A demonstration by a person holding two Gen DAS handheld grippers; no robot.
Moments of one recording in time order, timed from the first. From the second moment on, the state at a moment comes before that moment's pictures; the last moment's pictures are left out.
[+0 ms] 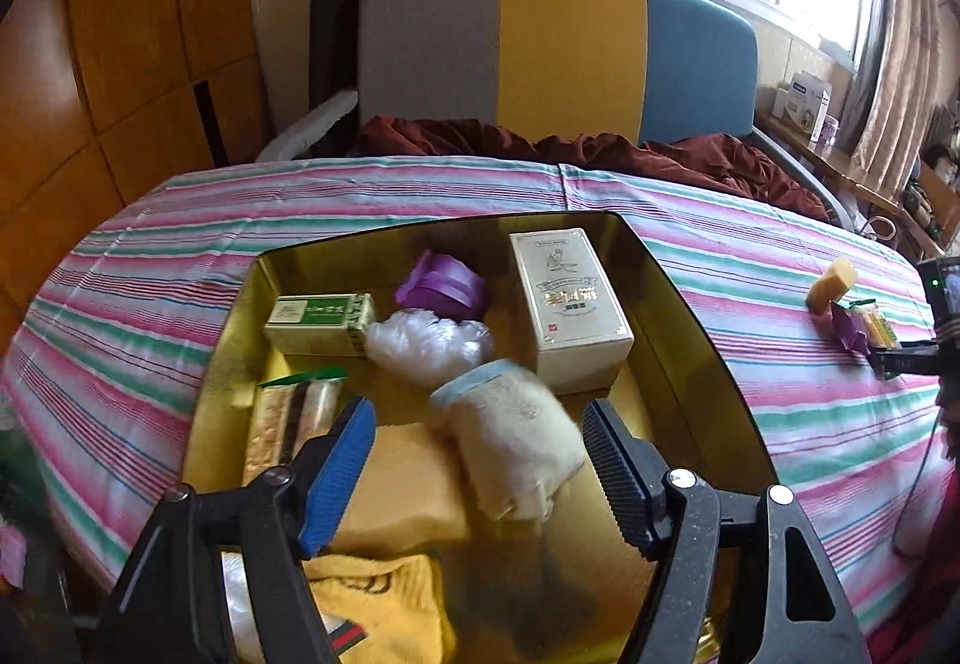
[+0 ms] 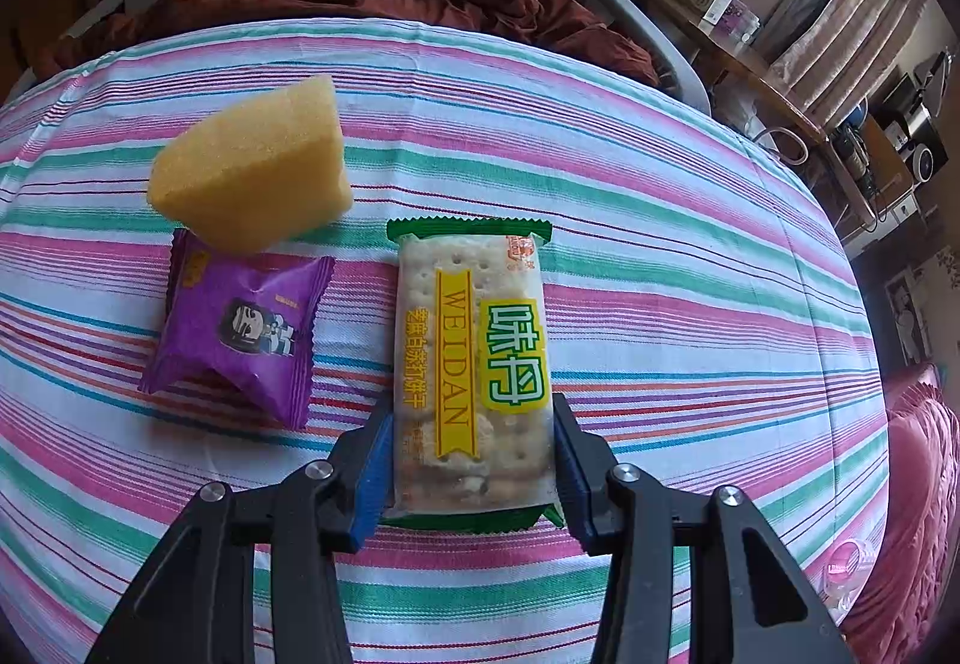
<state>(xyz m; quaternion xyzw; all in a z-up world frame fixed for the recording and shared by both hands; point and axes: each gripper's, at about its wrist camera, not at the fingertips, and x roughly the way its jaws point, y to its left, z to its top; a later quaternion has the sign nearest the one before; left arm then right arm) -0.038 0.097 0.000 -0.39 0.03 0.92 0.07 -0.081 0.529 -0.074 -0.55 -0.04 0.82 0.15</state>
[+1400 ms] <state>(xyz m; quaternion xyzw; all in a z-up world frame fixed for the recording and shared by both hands) -0.002 0.012 0.009 -0.35 -0.02 0.93 0.01 -0.026 0.338 0.012 -0.50 0.04 0.86 -0.06</state>
